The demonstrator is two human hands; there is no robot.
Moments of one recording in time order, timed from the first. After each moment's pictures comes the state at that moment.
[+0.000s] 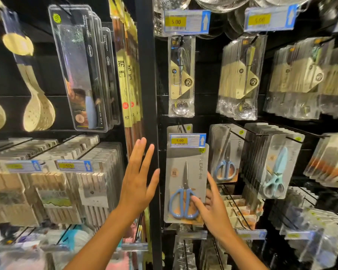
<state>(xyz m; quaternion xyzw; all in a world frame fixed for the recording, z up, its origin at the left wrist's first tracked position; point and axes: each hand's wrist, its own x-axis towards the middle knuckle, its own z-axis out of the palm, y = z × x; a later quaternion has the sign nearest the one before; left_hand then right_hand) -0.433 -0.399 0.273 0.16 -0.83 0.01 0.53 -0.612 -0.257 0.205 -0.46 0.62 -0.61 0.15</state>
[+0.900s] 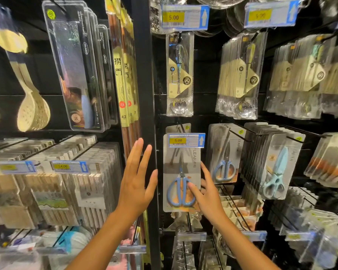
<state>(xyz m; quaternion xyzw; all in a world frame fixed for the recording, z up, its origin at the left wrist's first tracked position) -0.438 -0.397 0.270 0.17 -0.83 -0.02 0.53 -0.639 -0.299 0.205 -0.46 0.60 -0.63 0.15</state>
